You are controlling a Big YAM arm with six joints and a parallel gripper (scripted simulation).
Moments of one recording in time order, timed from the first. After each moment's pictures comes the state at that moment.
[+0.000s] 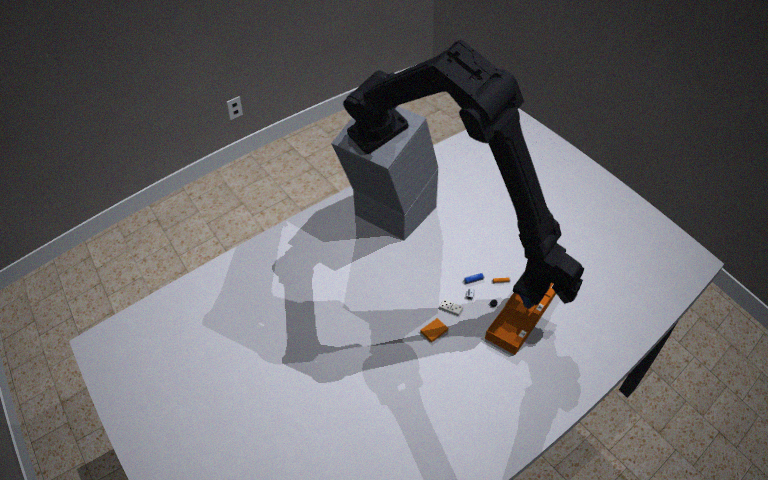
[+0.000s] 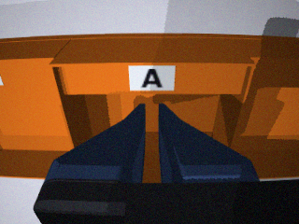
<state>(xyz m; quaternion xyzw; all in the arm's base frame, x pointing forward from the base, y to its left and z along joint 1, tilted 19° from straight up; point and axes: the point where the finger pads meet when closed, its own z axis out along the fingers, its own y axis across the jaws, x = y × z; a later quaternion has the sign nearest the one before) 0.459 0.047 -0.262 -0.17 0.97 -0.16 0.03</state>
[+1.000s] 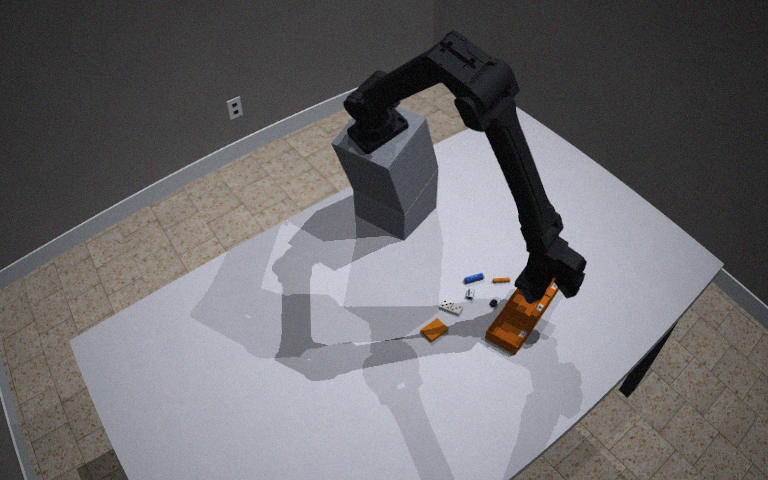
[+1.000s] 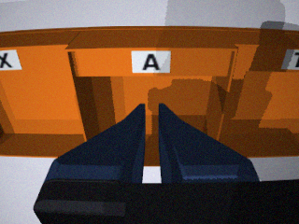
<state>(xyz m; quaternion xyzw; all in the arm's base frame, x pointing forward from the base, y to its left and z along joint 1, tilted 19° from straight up) 0.458 0.054 -0.243 -0.17 0.97 -0.16 0.03</state>
